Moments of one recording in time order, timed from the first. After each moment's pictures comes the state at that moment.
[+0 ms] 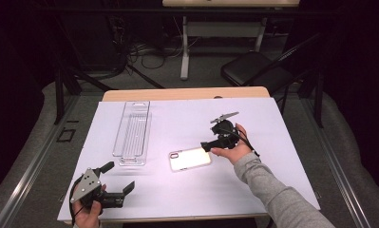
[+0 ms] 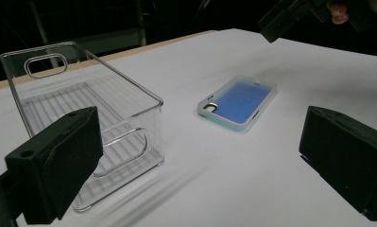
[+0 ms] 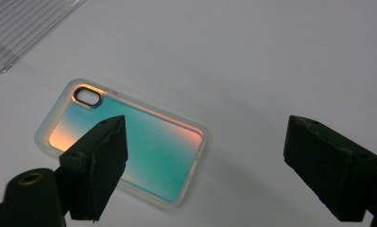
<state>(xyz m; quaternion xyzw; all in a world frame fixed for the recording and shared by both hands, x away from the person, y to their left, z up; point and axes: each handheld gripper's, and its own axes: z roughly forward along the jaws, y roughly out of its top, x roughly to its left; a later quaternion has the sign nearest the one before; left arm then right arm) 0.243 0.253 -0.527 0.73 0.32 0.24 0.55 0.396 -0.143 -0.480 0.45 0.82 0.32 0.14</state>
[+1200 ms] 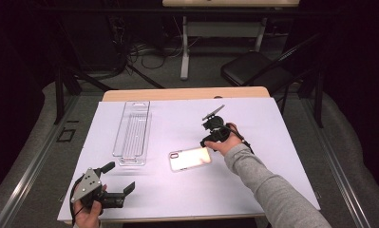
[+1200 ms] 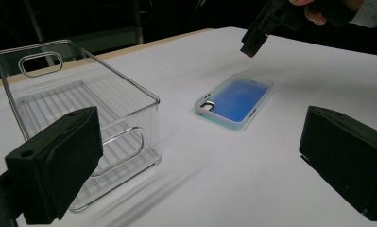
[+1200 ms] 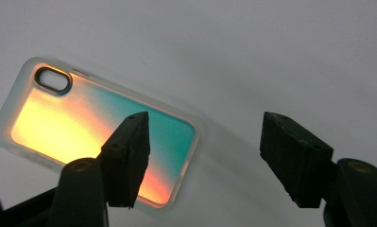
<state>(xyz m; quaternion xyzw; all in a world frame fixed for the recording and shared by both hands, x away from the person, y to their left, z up) 0.244 0.253 -0.528 0.73 0.32 0.23 0.55 0.429 -0.123 -0.492 0.47 0.85 0.22 0.11</state>
